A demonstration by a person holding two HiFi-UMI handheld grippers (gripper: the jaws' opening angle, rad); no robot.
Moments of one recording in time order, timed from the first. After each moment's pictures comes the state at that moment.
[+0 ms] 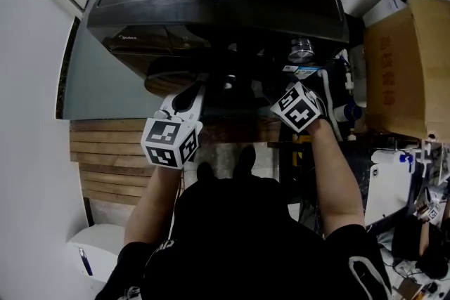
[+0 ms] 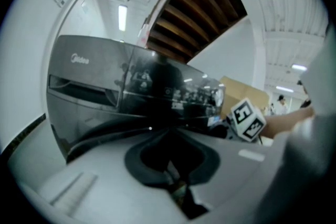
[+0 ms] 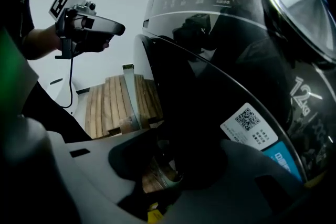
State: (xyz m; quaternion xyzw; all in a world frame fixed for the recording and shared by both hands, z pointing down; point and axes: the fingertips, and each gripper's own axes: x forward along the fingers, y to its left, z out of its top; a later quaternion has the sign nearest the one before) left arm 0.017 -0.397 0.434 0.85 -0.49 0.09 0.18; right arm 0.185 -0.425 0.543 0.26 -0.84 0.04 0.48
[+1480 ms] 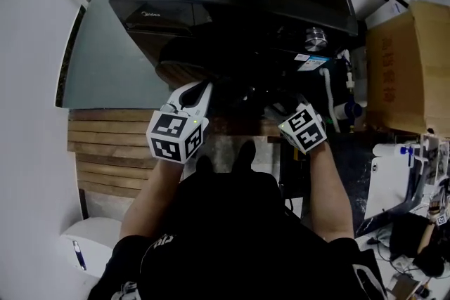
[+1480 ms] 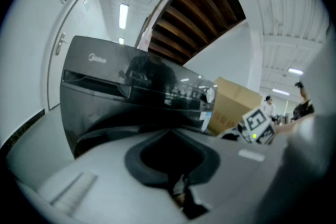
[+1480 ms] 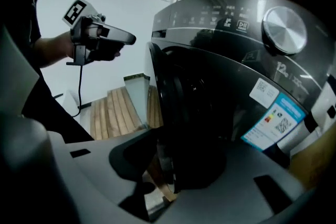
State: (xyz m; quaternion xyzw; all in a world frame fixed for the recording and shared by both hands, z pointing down) left arm -0.008 -0.356 0.440 0.85 -0.48 0.09 0.19; right arm 0.164 -0.344 0.548 0.30 -0.85 0.08 0.42
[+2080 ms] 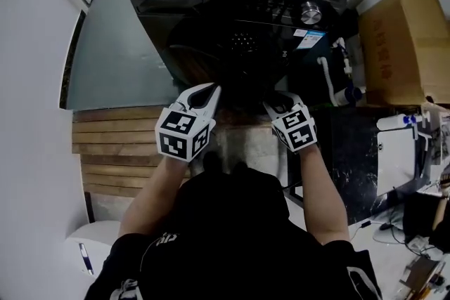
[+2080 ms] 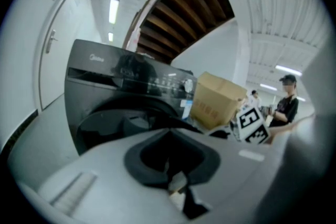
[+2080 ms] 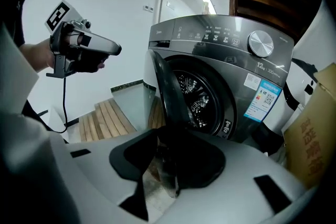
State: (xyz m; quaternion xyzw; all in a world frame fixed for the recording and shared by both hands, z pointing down) left arm -0.003 -0.268 0.444 0.88 -0.42 0.11 0.18; right arm 0.141 -0.269 0.546 0.40 -0.84 0.10 0.36
